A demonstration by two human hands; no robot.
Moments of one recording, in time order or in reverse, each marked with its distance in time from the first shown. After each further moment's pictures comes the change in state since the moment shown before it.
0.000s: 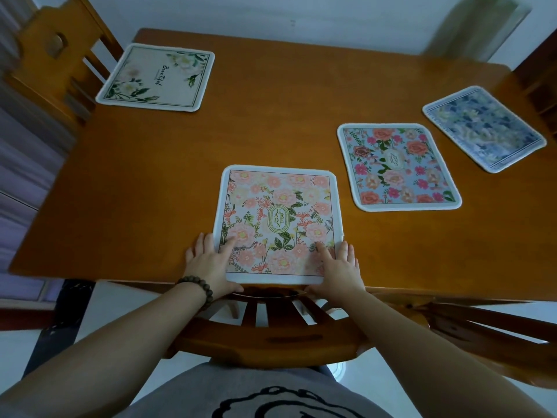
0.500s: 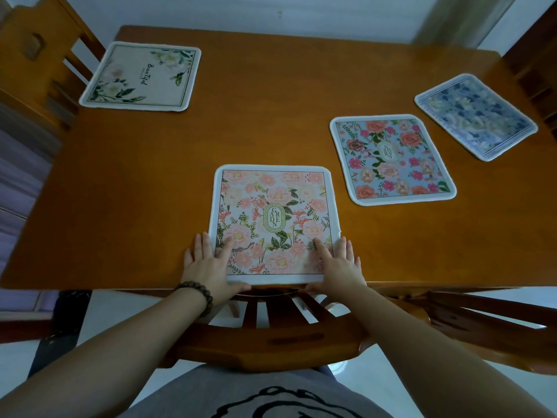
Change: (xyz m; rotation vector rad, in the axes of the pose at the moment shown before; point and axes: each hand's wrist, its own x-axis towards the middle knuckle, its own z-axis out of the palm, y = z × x) left_hand -0.004 0.004 -0.006 0.041 -0.061 -0.001; right_hand -0.001 0.001 -0.003 0.007 -0.063 0.024
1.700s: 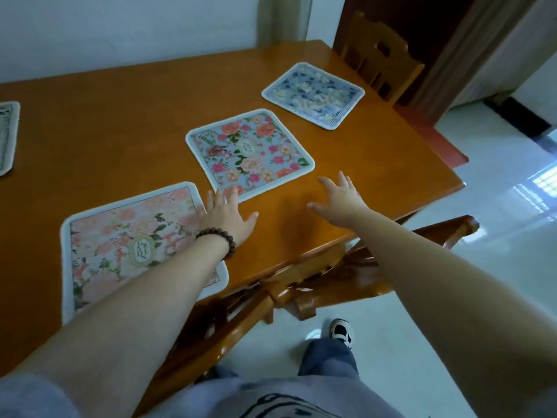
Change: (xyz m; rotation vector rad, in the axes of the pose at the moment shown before) left_hand 0.053 0.295 -0.084 -0.098 0.307 0.305; right_hand -0.031 0.239 -0.110 0.290 0.364 0.379
